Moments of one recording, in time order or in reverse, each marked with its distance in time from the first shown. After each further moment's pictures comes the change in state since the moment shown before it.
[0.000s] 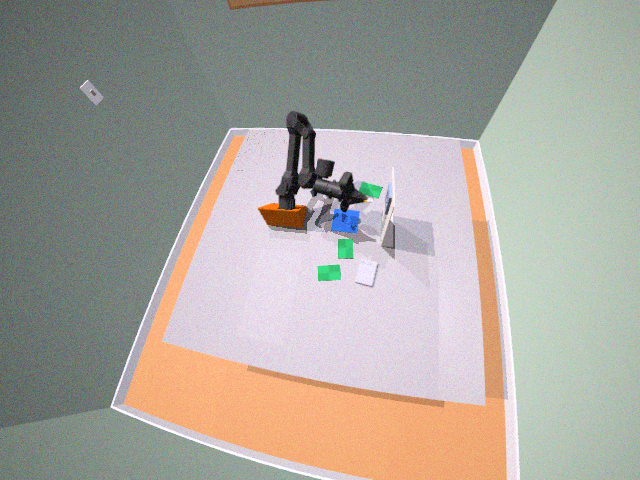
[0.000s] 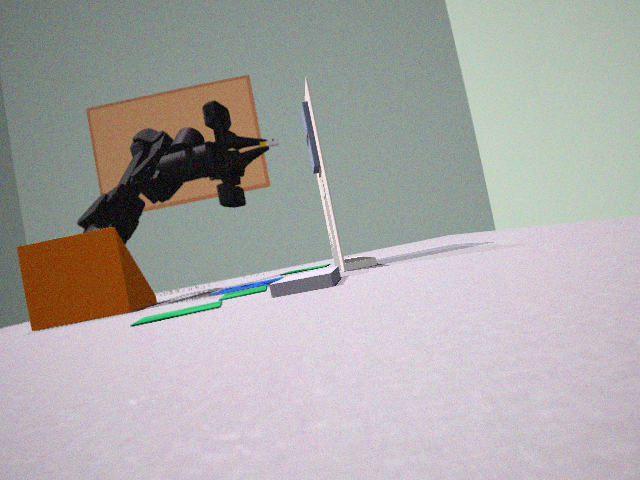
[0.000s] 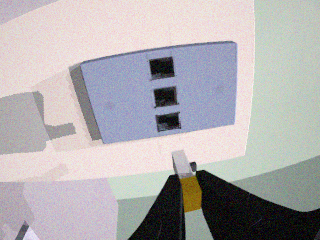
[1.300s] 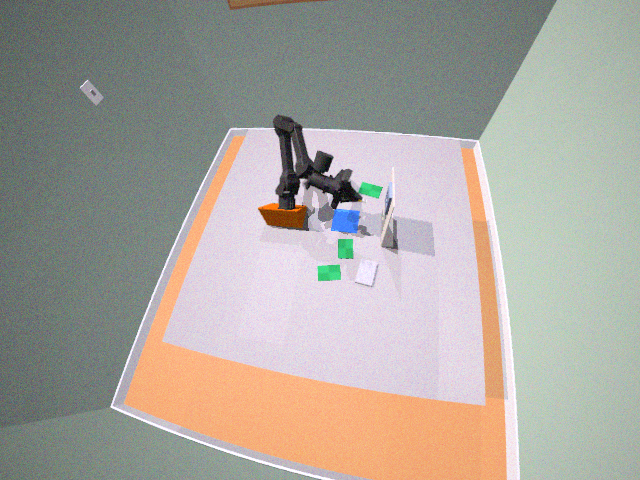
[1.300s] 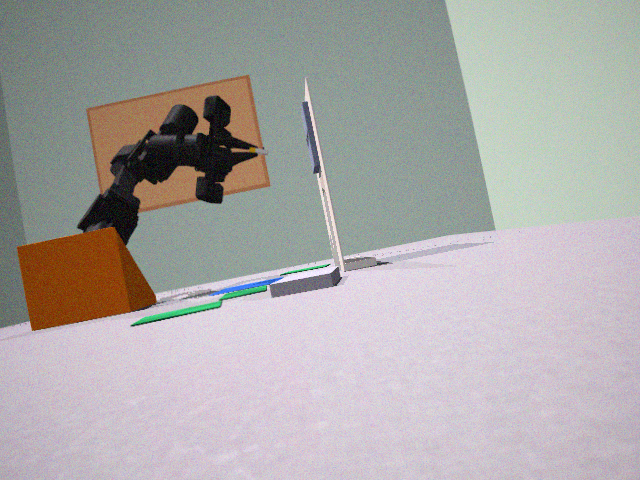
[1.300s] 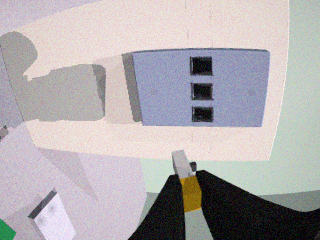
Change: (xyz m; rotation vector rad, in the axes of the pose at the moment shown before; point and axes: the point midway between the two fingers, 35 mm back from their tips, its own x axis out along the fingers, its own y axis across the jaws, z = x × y) arm -0.019 -0.001 -0.002 -0.100 -0.023 0.251
